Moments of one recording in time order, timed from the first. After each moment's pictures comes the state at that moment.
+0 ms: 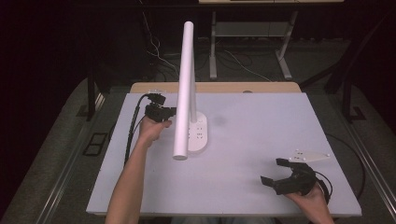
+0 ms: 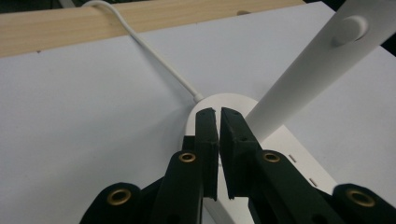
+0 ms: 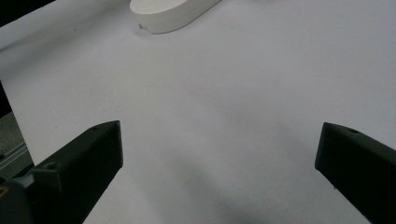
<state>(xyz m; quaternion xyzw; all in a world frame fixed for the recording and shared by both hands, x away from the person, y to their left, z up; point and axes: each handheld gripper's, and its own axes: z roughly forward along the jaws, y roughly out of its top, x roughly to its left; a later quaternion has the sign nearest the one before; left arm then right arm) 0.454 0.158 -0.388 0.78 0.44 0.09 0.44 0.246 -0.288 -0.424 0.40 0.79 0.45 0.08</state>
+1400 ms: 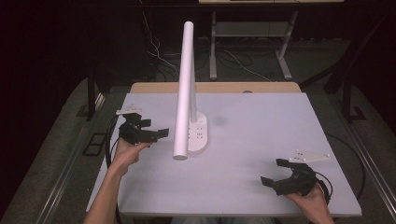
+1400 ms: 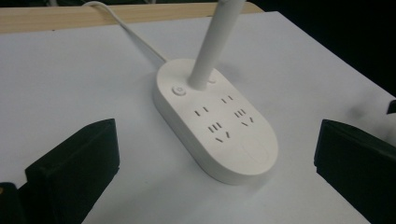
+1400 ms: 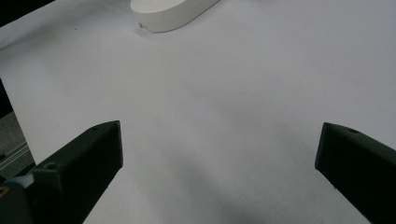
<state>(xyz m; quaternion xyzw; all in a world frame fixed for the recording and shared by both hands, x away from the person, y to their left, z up) 0.356 0.206 -0.368 0.76 0.42 0.08 0.49 0.245 -0.288 -0.425 0.40 0.79 0.45 0.08</state>
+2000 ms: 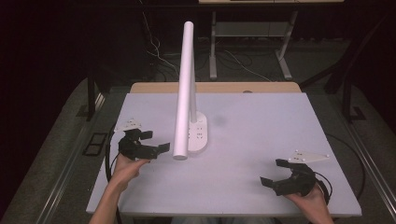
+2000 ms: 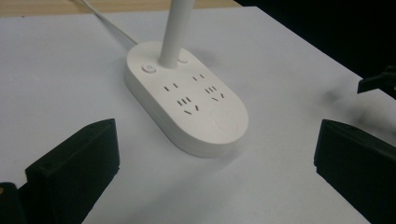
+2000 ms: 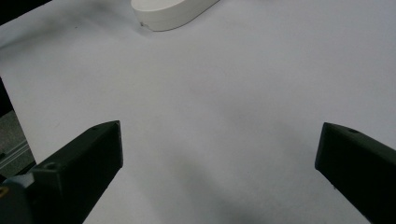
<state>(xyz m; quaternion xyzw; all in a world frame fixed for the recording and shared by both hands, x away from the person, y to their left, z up) 0.316 0.201 -0.383 0.76 0.40 0.07 0.51 0.244 -0.287 -0.425 0.40 0.79 0.45 0.08</state>
